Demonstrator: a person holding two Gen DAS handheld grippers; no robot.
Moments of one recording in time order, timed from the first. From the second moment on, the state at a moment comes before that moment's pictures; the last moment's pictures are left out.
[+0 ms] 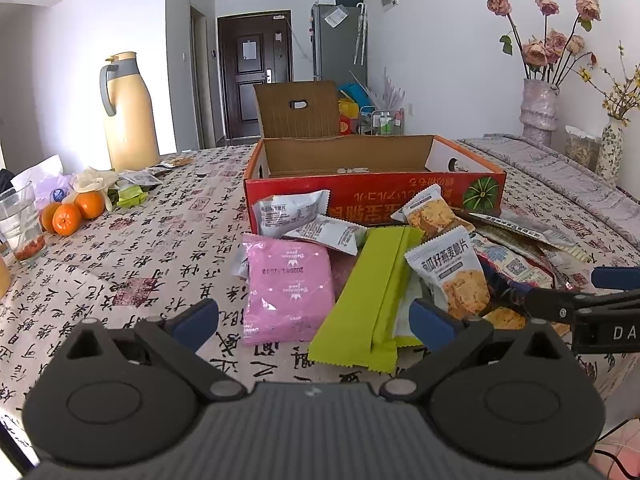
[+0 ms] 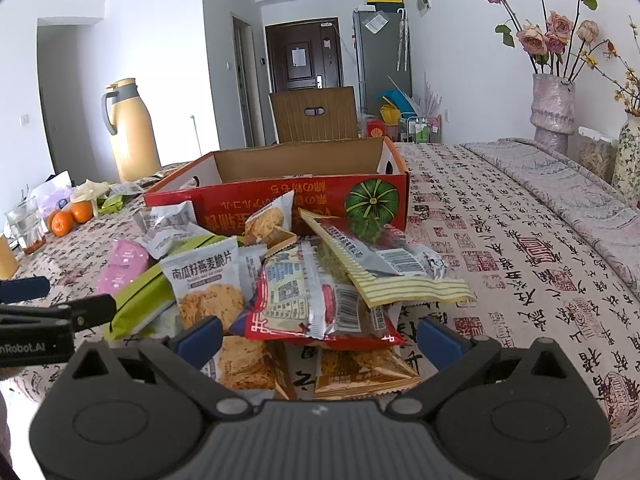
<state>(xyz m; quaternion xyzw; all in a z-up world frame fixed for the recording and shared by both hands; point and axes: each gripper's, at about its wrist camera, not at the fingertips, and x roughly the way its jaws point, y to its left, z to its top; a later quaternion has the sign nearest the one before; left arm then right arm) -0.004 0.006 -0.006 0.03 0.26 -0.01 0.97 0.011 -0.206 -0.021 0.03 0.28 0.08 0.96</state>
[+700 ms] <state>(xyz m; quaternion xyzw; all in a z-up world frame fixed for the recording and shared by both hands) -0.001 0.006 -0.009 0.02 0.26 -0.02 0.97 0.015 -0.204 -0.023 0.03 0.28 0.08 0.96</state>
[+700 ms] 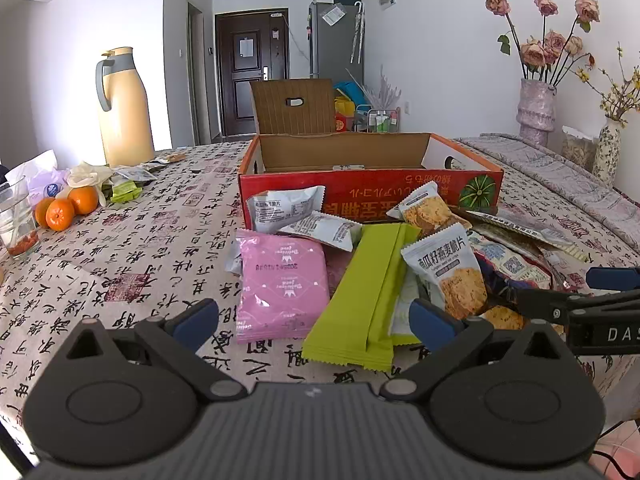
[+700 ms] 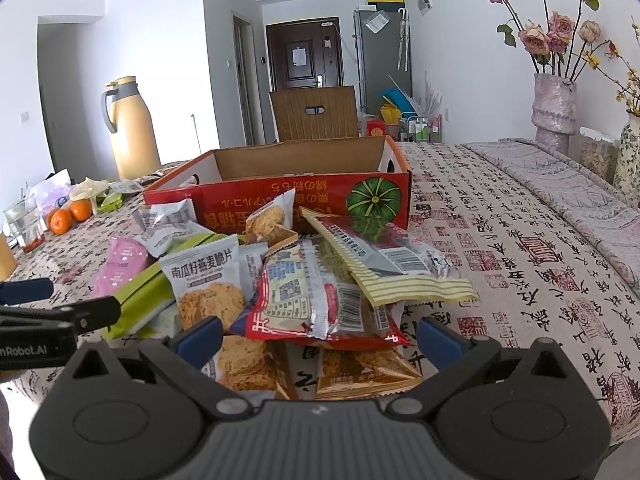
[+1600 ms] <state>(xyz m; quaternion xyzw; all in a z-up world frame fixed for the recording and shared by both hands) -0.004 0.006 -0.010 0.02 0.26 -0.02 0.97 0.014 -0.204 -0.023 0.03 0.28 0.08 0.96</state>
